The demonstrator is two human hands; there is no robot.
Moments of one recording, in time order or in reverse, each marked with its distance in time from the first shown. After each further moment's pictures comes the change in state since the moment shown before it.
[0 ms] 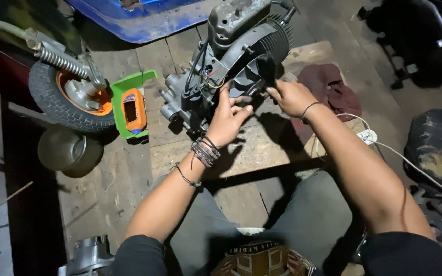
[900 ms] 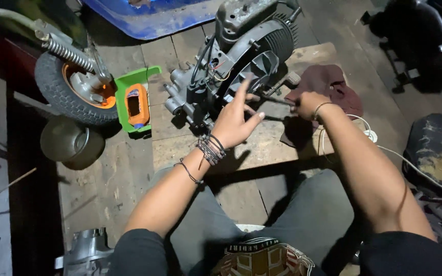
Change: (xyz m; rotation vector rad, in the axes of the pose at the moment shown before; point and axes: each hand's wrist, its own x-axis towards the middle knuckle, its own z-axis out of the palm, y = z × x) left_hand -0.024 0.036 0.009 0.438 -0.093 0.227; right_hand 0.000 0.055 0.024 -0.217 -0.339 0.435
